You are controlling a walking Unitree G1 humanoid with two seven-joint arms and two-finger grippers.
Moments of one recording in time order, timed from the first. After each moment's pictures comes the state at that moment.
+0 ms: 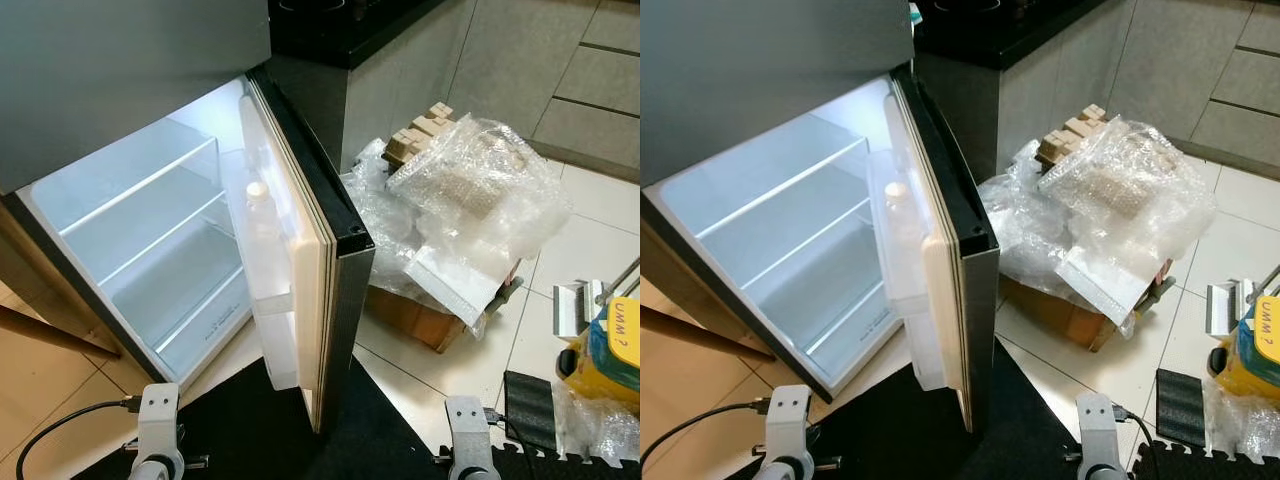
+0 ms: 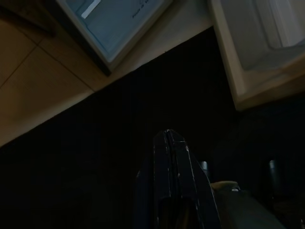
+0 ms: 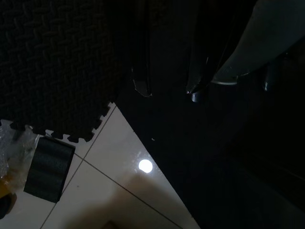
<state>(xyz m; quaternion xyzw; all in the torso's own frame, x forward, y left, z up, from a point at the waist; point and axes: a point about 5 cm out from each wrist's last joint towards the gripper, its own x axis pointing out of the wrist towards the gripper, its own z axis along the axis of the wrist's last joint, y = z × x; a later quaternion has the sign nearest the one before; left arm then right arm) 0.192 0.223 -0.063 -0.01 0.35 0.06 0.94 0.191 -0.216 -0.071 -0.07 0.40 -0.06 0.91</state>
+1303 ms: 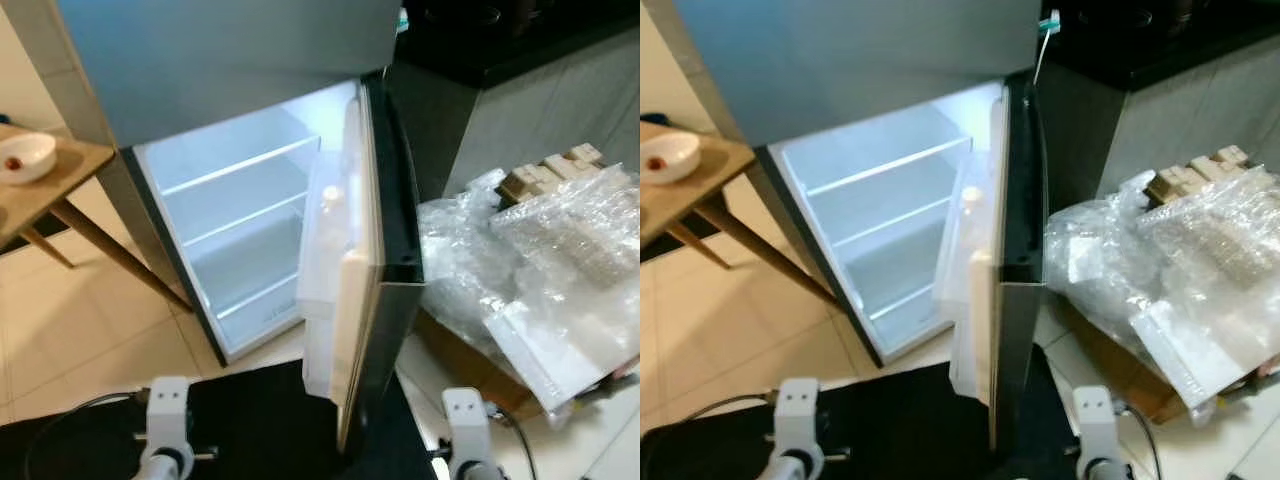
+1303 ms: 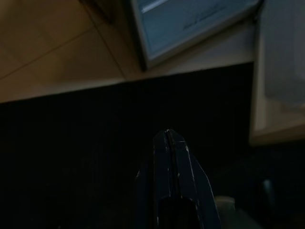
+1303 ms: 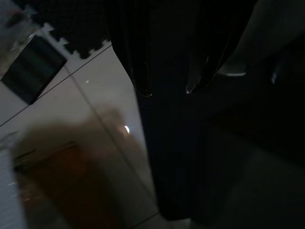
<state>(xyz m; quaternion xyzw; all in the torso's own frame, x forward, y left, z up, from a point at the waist) 0.197 0.215 -0.058 0.00 0.31 0.06 0.95 0.196 -0.218 -0.067 -0.07 0.39 -0.05 0.92</state>
